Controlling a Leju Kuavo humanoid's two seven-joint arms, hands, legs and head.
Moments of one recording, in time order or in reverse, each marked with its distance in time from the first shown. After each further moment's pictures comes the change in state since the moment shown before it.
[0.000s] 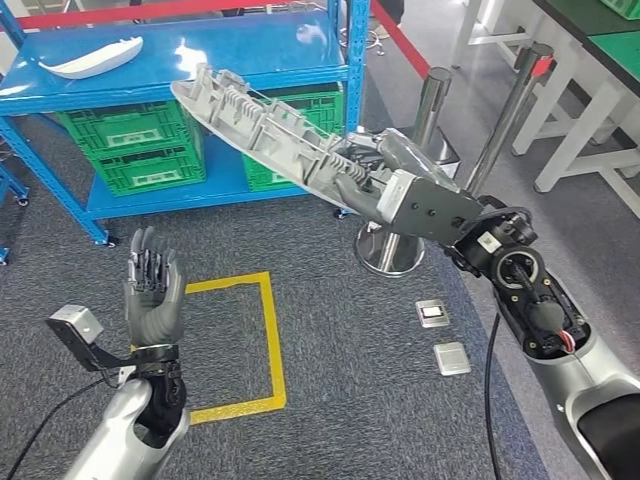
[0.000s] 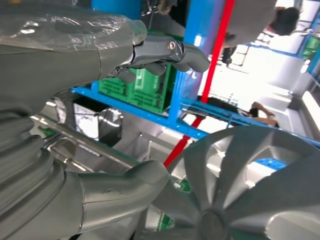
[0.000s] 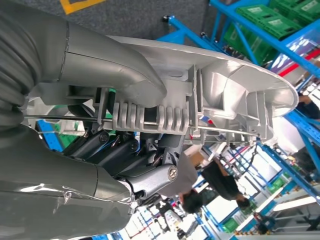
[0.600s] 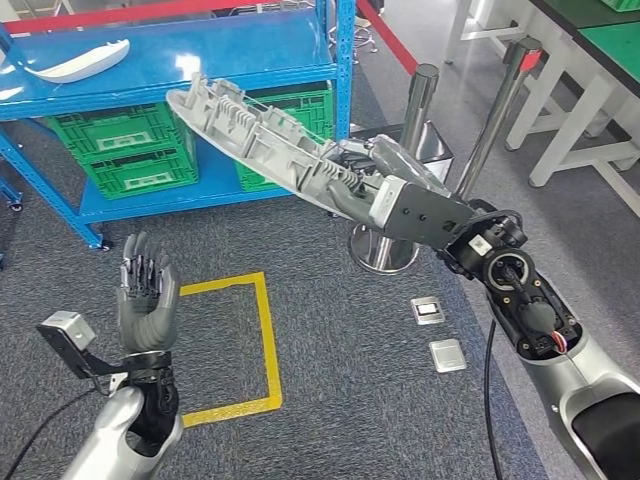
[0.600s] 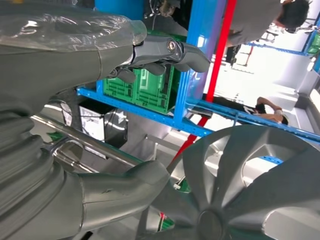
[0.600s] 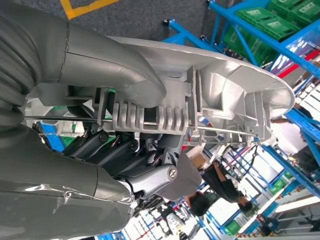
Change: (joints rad) left arm 0.014 0.019 0.000 -0.037 -0.021 0.017 0.027; right arm 0.018 0.003 -0.001 0.000 0.000 -0.001 -0.013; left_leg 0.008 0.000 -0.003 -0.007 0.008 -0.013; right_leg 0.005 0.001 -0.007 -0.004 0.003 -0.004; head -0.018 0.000
